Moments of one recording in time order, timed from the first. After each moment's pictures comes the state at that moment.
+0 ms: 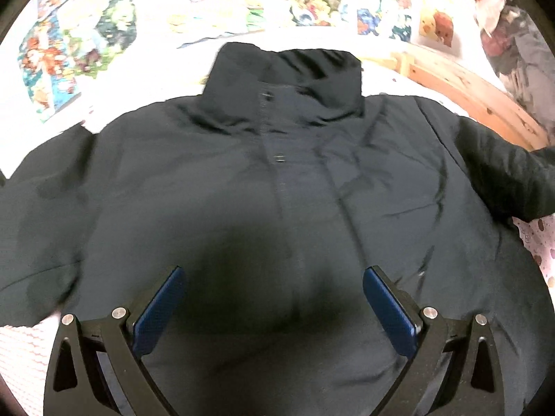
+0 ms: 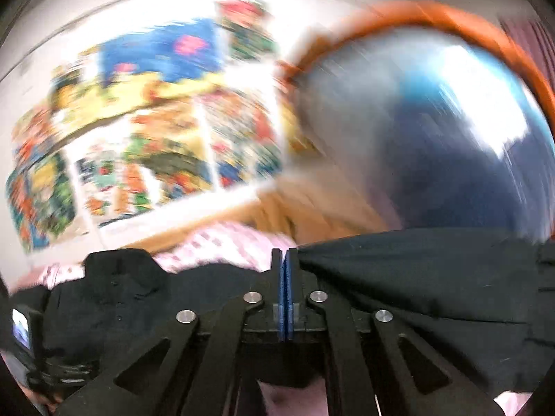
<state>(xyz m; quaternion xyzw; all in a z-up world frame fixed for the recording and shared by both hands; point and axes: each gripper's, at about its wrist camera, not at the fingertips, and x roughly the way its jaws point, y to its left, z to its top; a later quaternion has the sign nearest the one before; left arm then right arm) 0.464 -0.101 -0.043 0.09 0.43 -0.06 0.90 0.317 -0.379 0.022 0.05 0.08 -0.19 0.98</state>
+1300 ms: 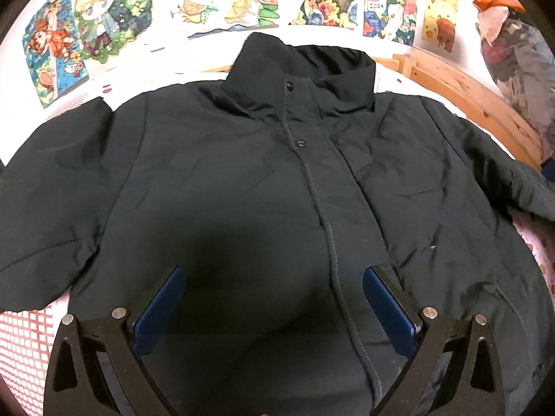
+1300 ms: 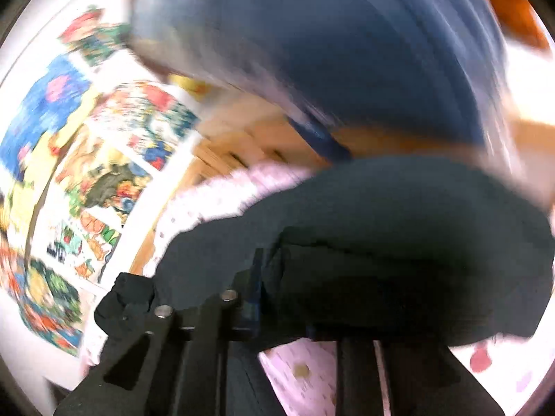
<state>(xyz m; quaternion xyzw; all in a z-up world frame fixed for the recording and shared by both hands) 0.452 -0.068 -0.047 0.07 0.44 -0.08 0.89 0.263 -0.519 -0.062 0.37 0.17 -0.25 0.88</state>
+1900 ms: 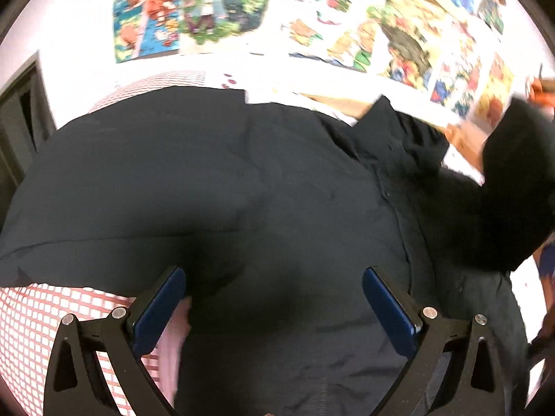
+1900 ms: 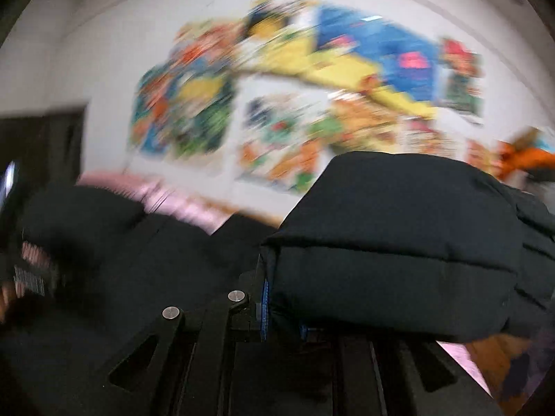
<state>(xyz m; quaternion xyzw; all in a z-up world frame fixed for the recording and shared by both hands) 0.441 0.075 -0.006 -0.06 0.40 0.00 0.91 0.409 -0.210 -0.007 -0.17 0.16 0.06 0.97</state>
